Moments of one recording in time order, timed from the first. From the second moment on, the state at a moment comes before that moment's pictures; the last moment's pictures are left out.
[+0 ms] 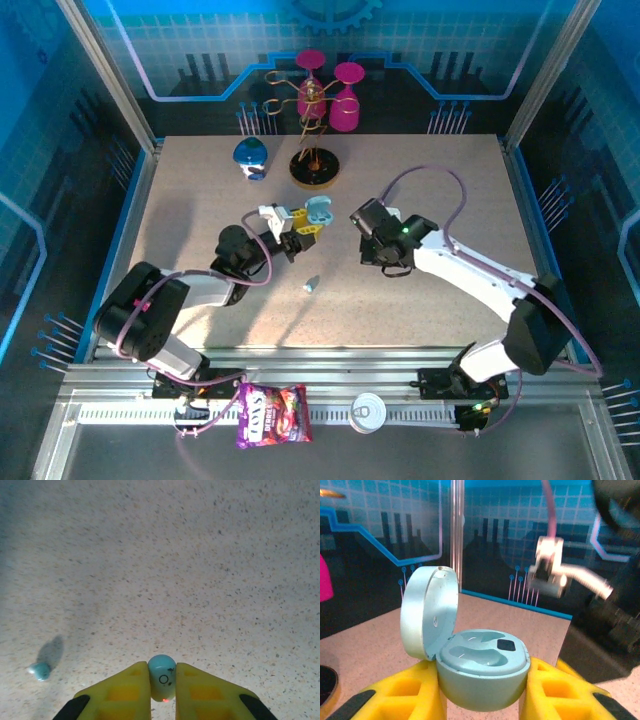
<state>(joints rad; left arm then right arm) -0.43 1.55 0.49 1.19 0.56 -0.12 0.72 1.43 1.16 -0.87 0.26 0.79</state>
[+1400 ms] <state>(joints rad) -0.60 1.59 0.55 1.10 0.43 0.10 0.78 1.34 1.16 -0.49 0.13 0.62</state>
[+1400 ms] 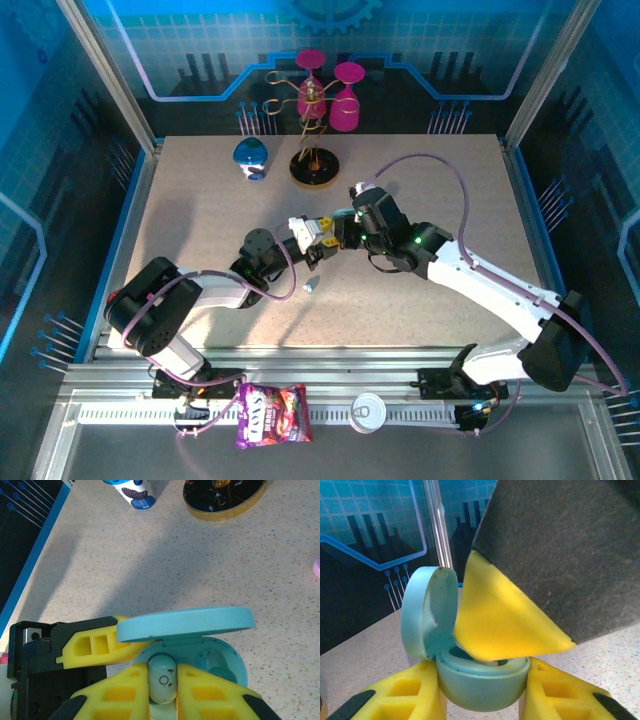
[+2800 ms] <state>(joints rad) -0.47 1.18 0.48 0.94 0.39 0.08 0.71 1.51 0.89 -0.24 -0.15 0.67</state>
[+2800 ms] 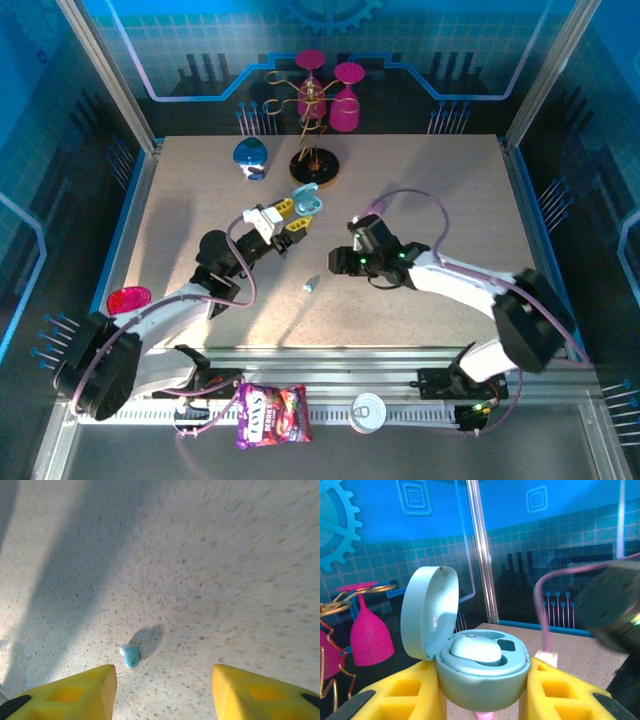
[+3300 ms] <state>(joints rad) -0.47 0.99 0.48 0.75 0.39 0.12 0.87 2.01 1.43 -0.58 -0.20 0.41</state>
